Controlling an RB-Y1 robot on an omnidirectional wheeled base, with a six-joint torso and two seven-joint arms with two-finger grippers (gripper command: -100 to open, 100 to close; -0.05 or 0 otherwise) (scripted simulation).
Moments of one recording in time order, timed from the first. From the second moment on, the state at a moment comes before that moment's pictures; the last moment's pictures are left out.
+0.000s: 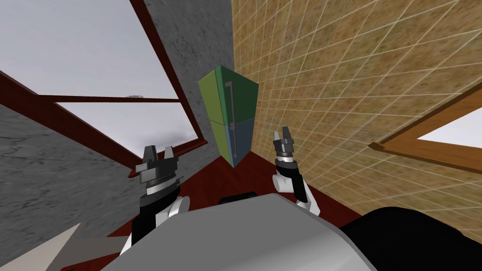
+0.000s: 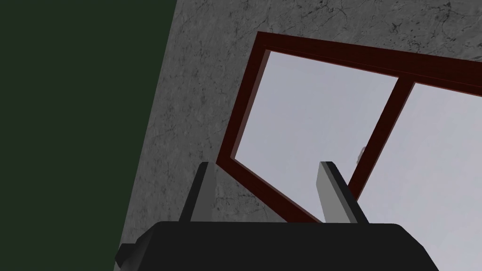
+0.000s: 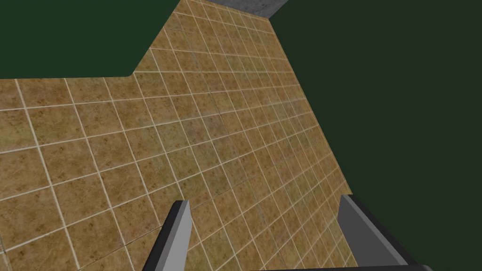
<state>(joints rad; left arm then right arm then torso) 0.54 -0.04 0.06 -2.32 0.06 -0.60 -0.03 0.45 -0.02 -0.04 -2.39 0.01 -0.44 0.07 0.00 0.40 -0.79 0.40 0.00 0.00</state>
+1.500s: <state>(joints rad) 0.54 -0.04 0.06 -2.32 0.06 -0.60 -0.03 0.34 -0.32 -0.05 -2.27 0.19 -0.44 0.09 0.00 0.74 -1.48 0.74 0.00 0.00</state>
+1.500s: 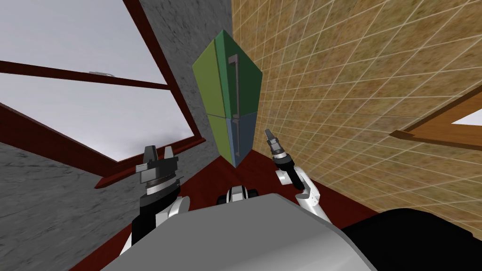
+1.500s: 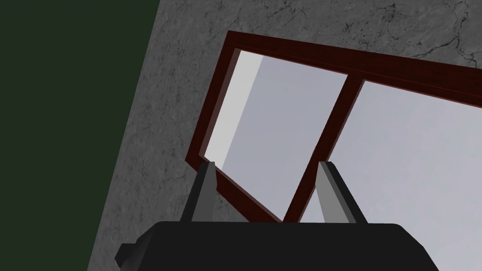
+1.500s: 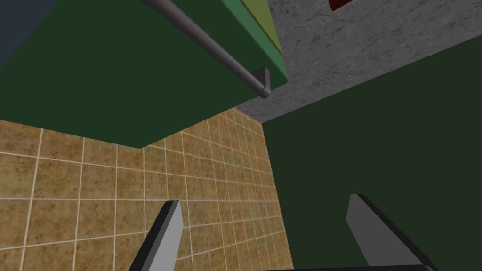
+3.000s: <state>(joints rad) 0.54 -0.04 0.06 -2.32 0.06 -0.60 -0.03 0.15 -0.74 -0.08 -2.08 0.50 -0.42 0.13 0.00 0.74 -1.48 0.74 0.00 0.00</state>
